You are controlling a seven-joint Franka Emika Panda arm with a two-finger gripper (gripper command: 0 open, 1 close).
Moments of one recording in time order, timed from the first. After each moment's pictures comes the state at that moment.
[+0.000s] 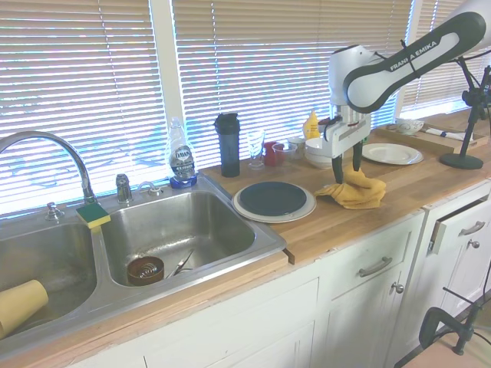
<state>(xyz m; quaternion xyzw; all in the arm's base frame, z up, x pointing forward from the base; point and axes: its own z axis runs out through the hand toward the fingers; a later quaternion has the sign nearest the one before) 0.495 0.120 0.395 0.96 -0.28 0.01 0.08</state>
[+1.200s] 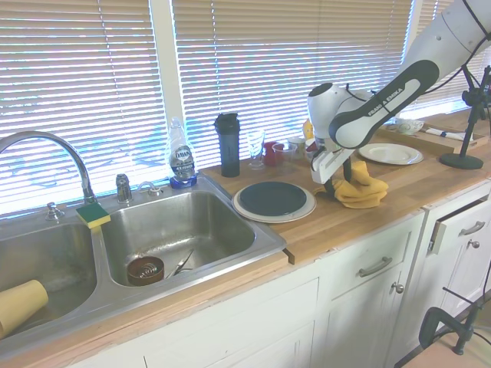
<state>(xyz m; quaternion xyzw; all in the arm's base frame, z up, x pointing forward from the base) 0.545 0.115 0.323 0.94 -0.28 0.07 0.17</state>
